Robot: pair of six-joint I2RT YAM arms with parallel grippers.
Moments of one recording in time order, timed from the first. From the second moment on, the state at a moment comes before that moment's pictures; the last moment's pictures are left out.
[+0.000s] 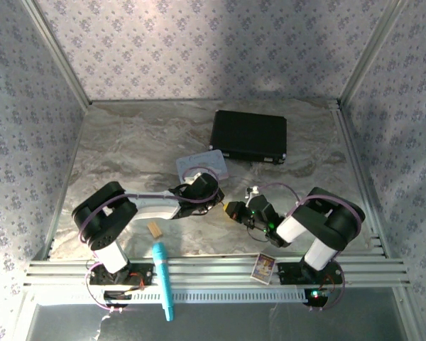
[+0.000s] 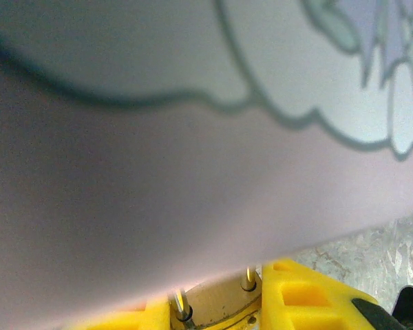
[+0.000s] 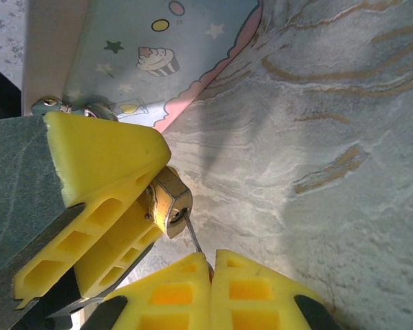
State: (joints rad) left arm -0.94 1.69 0.78 0.09 -0.08 -1.39; right arm 0.82 1.65 0.22 0.98 -0.08 1.16
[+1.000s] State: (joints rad) left arm -0.94 1.69 0.78 0.10 -0.07 -1.40; right arm 0.82 1.66 0.21 1.00 -0.06 1.16
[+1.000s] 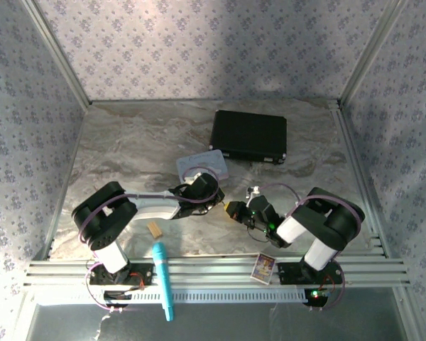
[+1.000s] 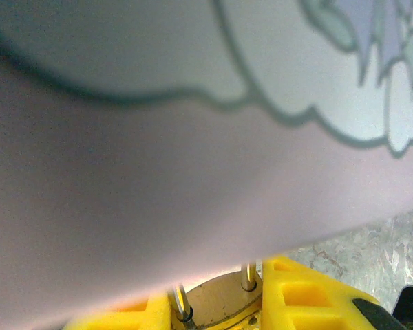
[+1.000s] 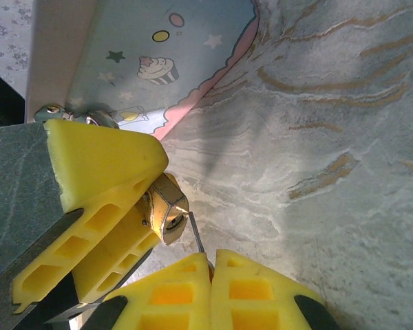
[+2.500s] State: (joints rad) left arm -0.94 1.69 0.78 0.11 -0.07 -1.41; right arm 0.79 1.65 0.20 1.01 -0.09 1.13
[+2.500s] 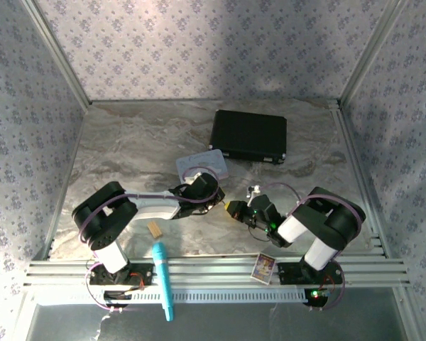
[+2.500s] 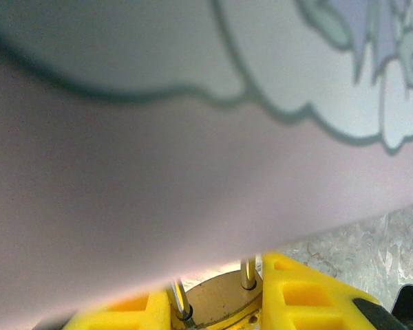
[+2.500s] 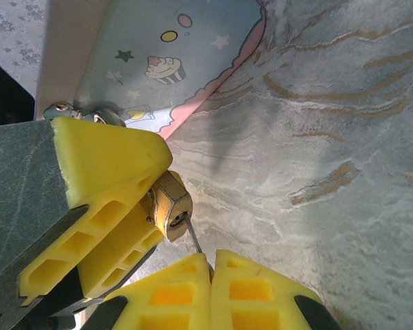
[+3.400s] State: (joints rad) left arm -0.94 1.70 0.78 0.13 -0.07 -1.41; right arm 0.79 1.64 0.20 1.01 -0.08 1.13
